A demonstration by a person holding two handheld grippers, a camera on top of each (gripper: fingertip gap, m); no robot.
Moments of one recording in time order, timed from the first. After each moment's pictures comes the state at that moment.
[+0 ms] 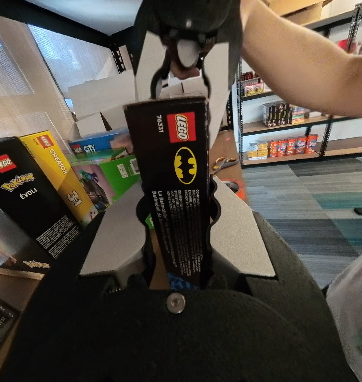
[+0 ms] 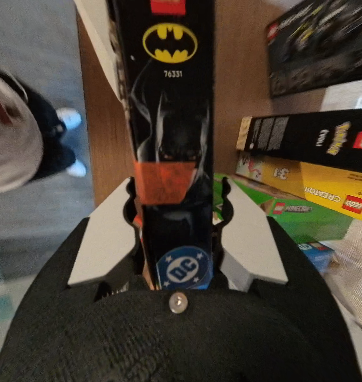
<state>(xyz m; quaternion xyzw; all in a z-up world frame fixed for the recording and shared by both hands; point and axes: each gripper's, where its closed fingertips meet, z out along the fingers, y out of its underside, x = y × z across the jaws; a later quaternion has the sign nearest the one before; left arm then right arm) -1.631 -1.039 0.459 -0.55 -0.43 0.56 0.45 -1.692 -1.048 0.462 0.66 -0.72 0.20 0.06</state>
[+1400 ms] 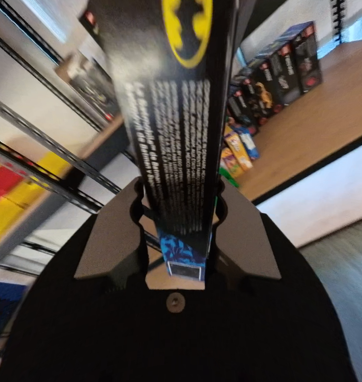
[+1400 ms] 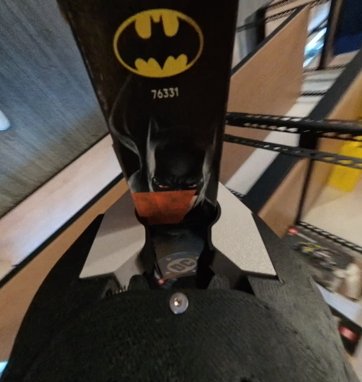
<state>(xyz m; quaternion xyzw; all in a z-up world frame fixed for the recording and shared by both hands) -1.578 -0.652 0.215 -0.35 -0.66 0.65 -0.13 -1.646 -0.688 0.249 0.88 -0.33 0.33 0.09</state>
